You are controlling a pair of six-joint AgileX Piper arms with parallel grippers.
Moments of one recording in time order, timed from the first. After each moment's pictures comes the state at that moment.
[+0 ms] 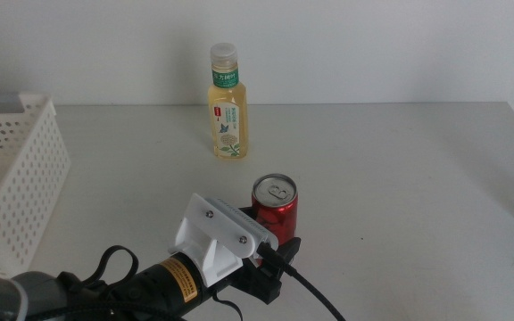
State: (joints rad) left arm -0.71 1.73 -0.45 0.08 -0.95 -0.12; right arm 0.08 -0.01 0.03 0.06 0.31 -0.09
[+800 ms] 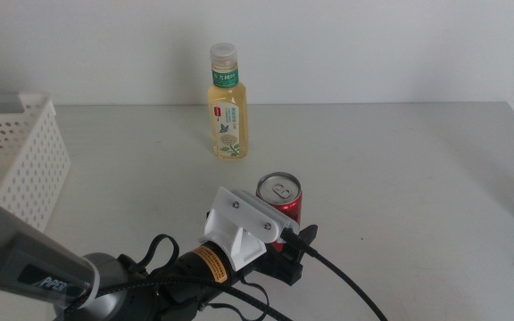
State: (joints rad) left arm -0.71 1.93 -0.60 0.06 -1.04 -0.13; right arm 0.08 -0.01 0.03 0.06 0.31 -0.09
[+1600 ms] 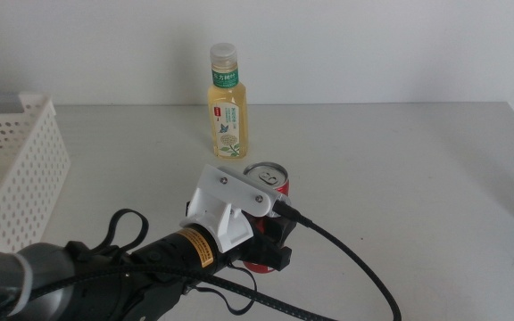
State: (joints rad) left arm -0.71 1.72 -0.60 0.00 -0.71 -0.14; right arm 0.08 -0.01 0.03 0.06 0.31 -0.09
